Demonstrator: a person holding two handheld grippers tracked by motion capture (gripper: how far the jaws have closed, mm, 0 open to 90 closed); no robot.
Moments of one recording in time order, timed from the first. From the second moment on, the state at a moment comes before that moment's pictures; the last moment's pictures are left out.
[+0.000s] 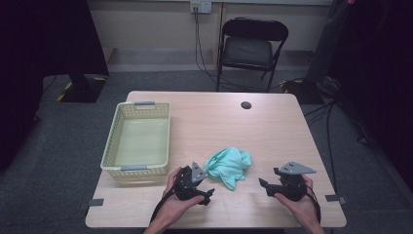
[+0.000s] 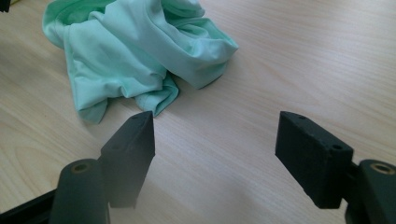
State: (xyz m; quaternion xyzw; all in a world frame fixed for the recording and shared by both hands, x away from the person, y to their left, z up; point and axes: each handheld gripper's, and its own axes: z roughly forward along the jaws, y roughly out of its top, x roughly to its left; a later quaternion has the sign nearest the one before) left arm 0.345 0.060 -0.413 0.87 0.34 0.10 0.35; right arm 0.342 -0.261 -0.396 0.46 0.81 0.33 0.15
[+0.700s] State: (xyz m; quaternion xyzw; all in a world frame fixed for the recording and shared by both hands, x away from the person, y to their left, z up) left arm 0.383 0.034 -0.416 0.85 0.34 0.10 0.39; right arm 0.361 -0.211 -0.397 0.39 0.84 0.35 0.12
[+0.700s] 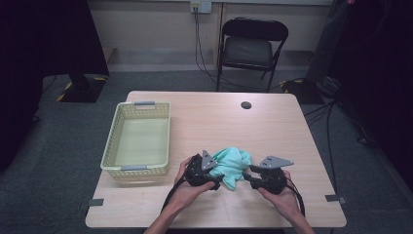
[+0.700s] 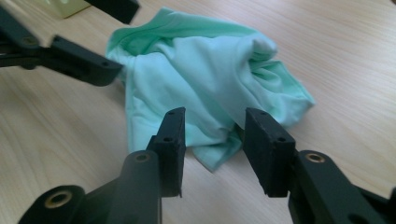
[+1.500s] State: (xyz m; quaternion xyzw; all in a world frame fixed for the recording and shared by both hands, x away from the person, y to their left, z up) left arm 0.392 0.025 -0.452 0.87 0.33 0.07 0.36; right arm 0.384 -0.182 -0.442 0.41 0.85 0.32 0.12
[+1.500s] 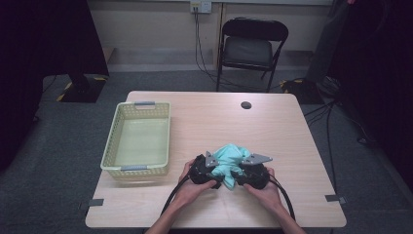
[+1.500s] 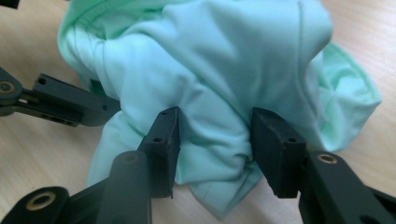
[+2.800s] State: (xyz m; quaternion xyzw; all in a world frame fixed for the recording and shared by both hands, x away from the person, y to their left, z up) left arm 0.326 0.024 -0.441 0.89 0.26 0.02 0.36; right arm 0.343 -0.201 -0.435 0.36 0.87 0.32 0.08
